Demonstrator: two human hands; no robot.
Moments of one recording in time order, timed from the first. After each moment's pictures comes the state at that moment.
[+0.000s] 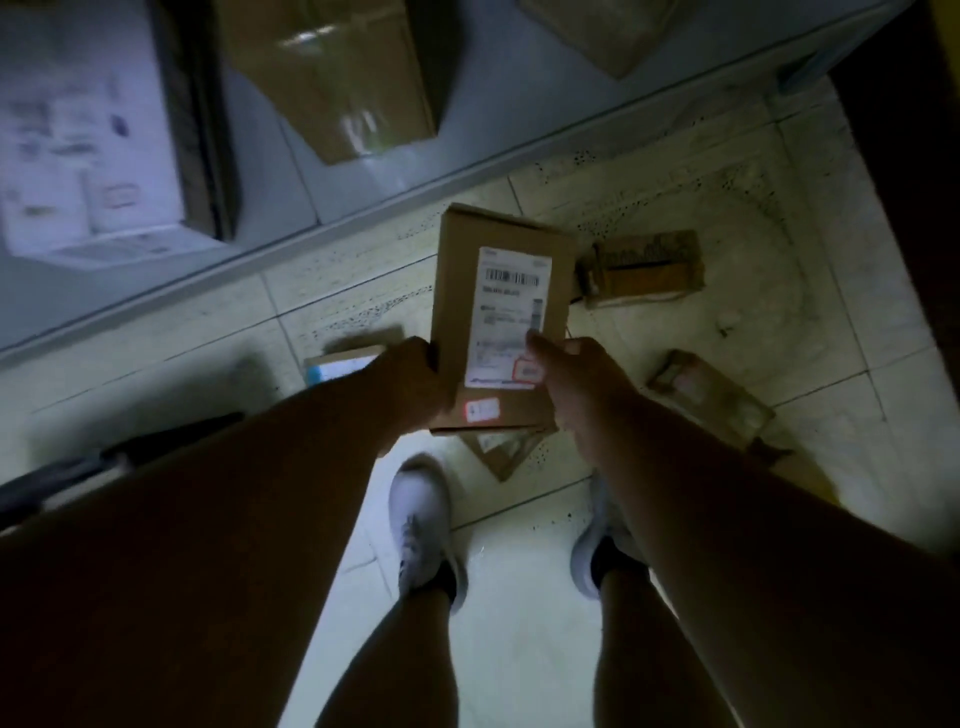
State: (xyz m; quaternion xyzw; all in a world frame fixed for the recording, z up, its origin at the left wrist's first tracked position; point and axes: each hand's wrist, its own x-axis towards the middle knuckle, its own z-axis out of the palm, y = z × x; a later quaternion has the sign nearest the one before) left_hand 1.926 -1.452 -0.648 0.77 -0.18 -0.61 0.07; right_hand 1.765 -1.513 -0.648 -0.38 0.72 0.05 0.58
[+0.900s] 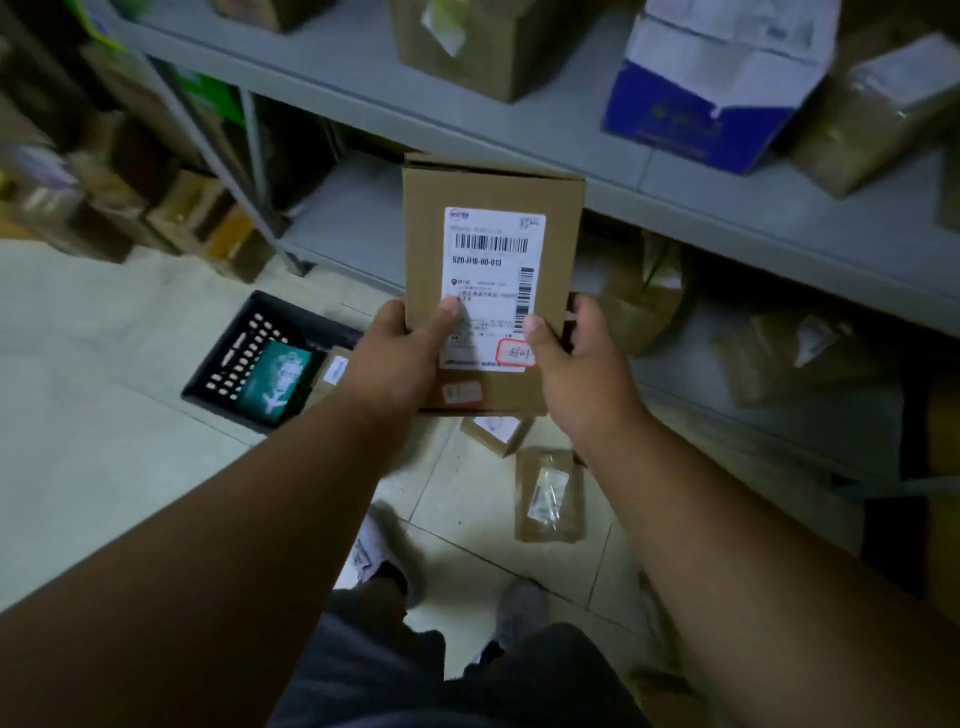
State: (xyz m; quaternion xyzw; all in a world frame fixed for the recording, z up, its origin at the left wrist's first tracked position) left_hand 1.919 -1.216 -0.227 0.71 0.11 -0.28 0.64; right_hand 1.860 -1.367 -0.251 -0.75 0.28 -0.05 0.60
